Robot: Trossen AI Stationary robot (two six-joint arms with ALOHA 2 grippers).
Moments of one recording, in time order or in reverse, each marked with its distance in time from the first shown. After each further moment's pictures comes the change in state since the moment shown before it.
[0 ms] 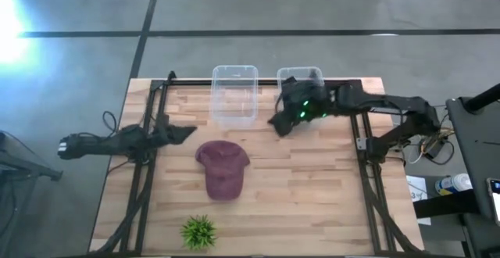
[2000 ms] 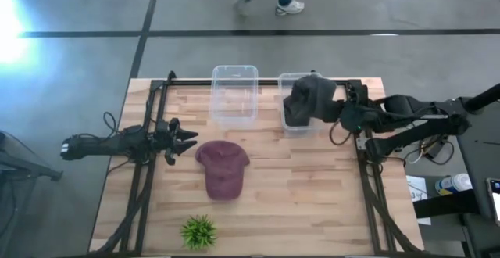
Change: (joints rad) left arm 0.001 -0.065 -0.008 -0.102 0.172 0.831; right arm 0.201 -0.430 -0.212 -0.520 0.763 0.606
